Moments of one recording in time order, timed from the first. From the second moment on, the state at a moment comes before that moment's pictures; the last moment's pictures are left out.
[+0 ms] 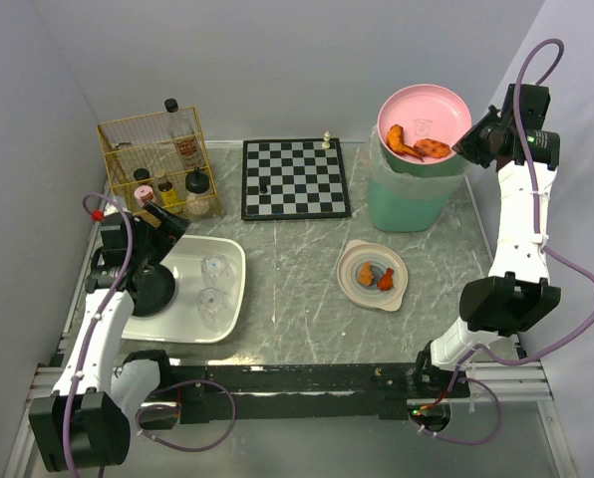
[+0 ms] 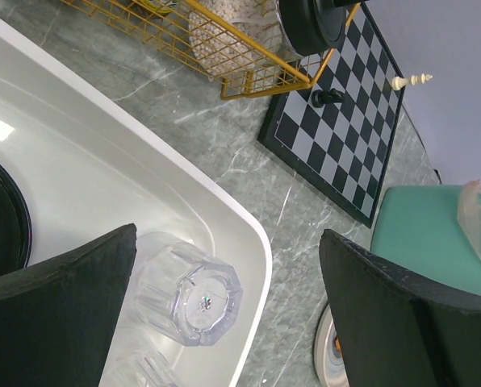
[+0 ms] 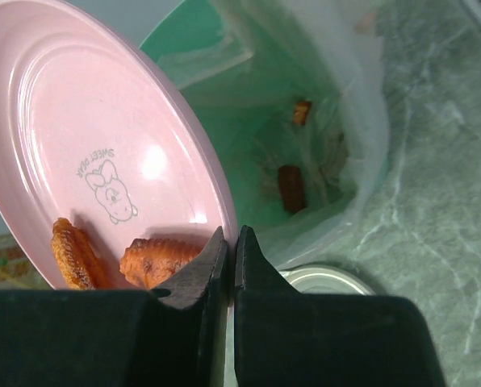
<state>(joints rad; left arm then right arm) 0.09 0.92 0.69 -0.30 0.15 -0.83 -0.22 1.63 2.00 -1.01 -0.12 0.60</state>
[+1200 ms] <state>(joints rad) 0.09 0.96 0.68 -0.25 0.20 -0.83 -0.06 1.73 2.08 -0.94 0.49 0.41</state>
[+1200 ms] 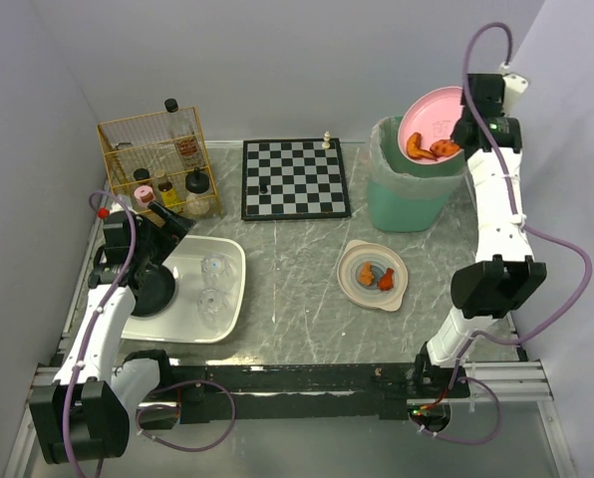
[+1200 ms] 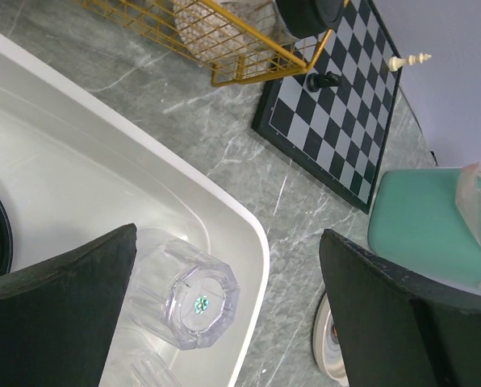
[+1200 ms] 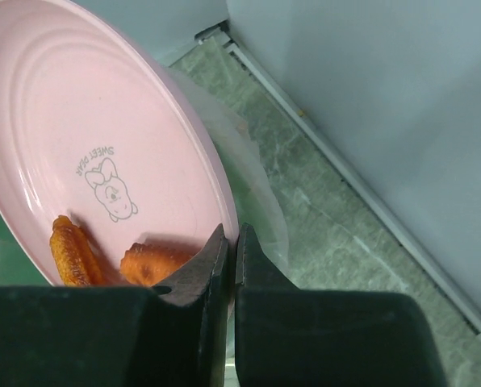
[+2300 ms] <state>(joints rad) 0.09 0.93 0.68 -0.25 0.21 -0.83 0.25 1.65 1.60 0.19 1.10 -0.58</state>
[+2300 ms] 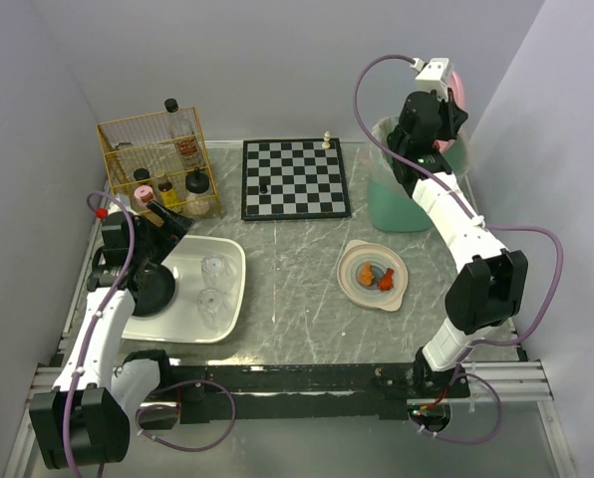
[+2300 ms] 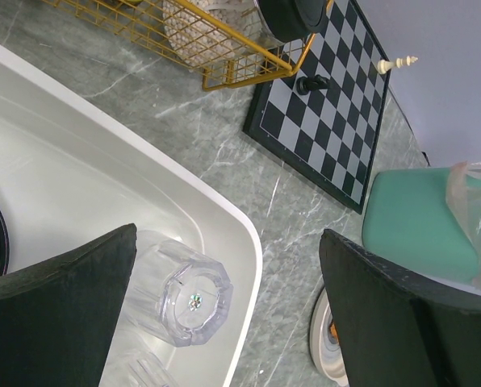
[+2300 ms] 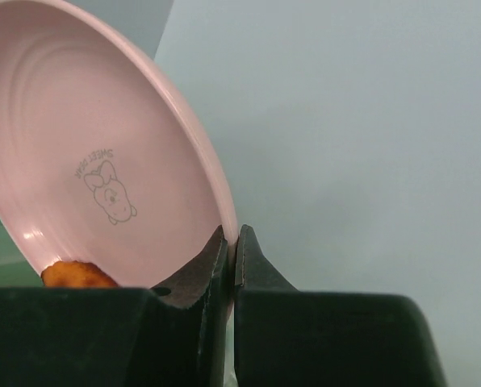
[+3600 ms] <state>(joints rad) 0.09 0.92 0.76 -0.27 0.24 -0.80 0.30 1.52 1.77 -0.25 0.90 -0.26</state>
